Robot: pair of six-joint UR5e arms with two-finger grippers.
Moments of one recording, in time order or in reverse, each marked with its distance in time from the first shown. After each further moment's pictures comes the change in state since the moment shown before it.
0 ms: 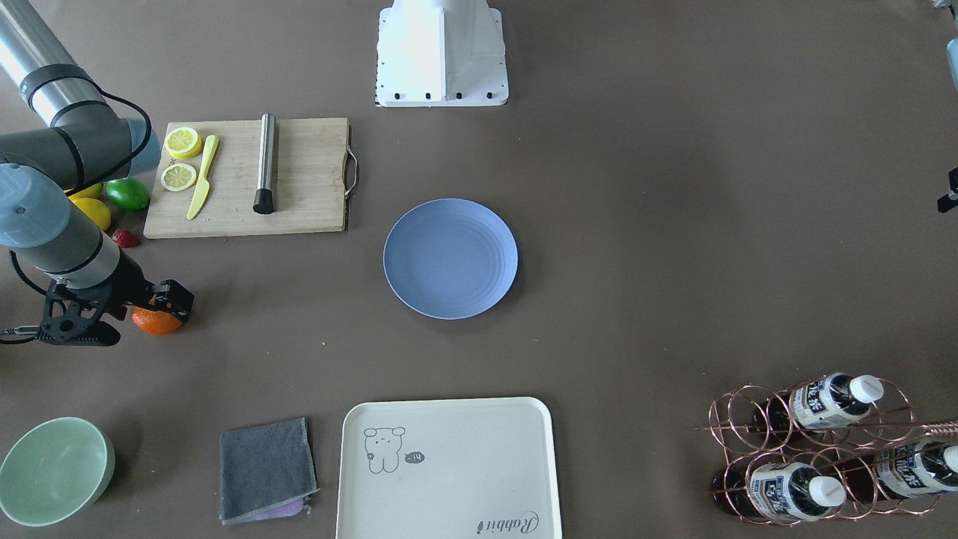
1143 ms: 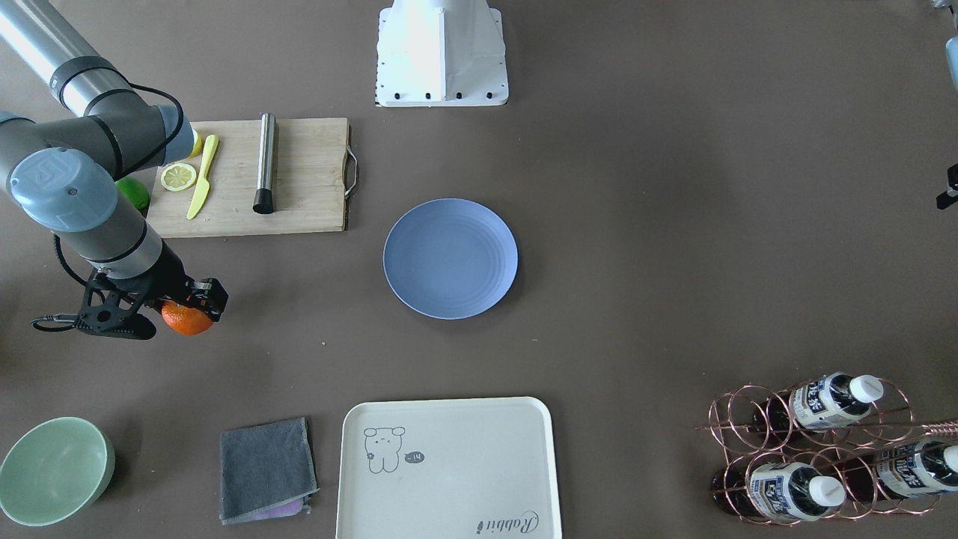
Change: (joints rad) left arm 0.000 0.029 0.000 -0.036 0.000 0.000; right arm -0.047 0.113 0.059 -0.107 -0.033 0.194
